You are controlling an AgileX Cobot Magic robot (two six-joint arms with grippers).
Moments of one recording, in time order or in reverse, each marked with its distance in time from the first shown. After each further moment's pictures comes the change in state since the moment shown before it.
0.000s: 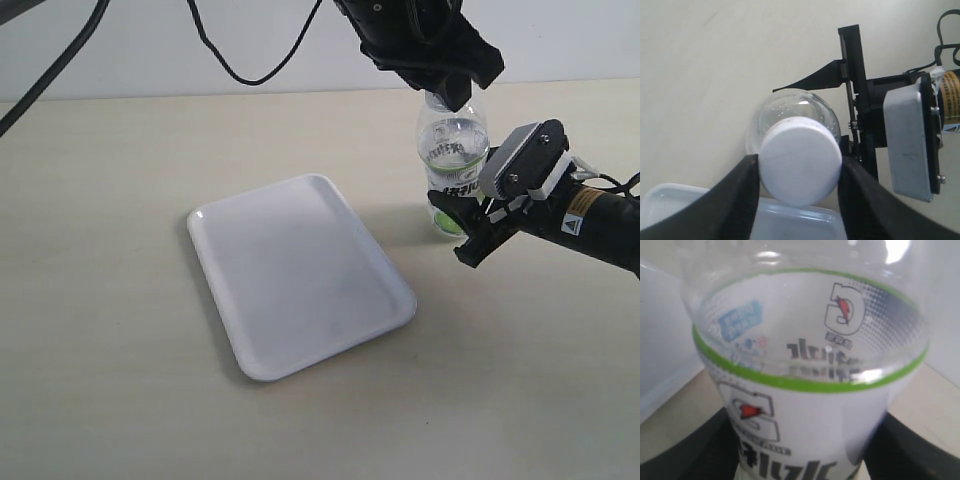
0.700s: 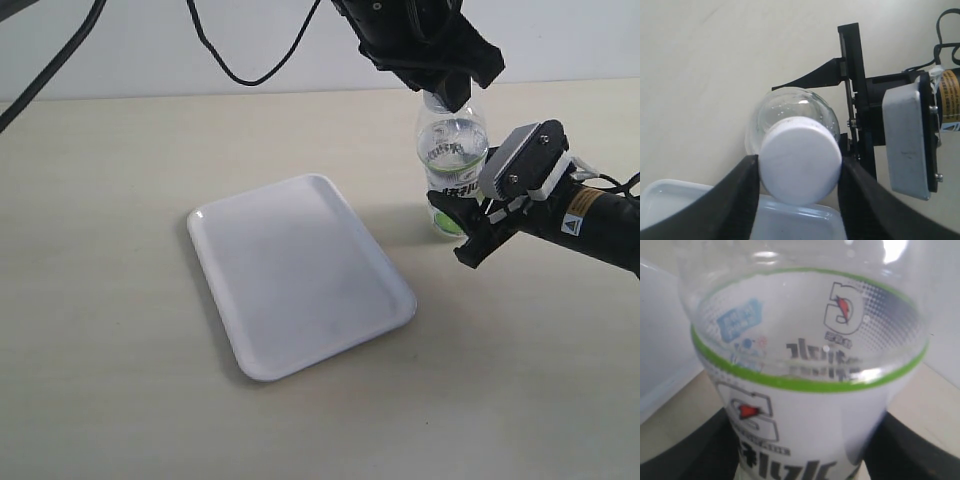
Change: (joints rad) left arm 0.000 -0.008 0.000 0.000 0.007 -0.013; right arm 0.000 0.000 0.000 -0.002 0.000 -0.002
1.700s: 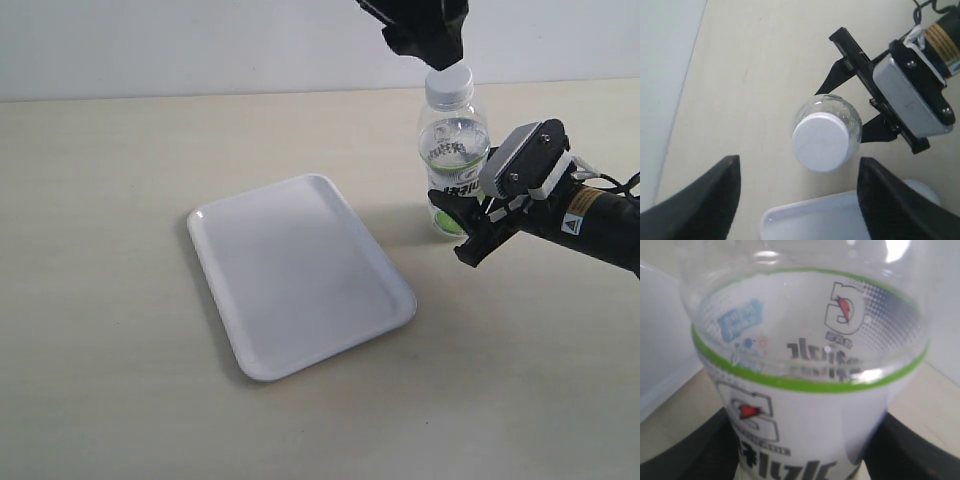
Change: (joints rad) left arm 0.000 -0.094 0.000 0.064 -0.002 0.463; right arm 0.000 0.000 0.000 0.006 0.004 0.002
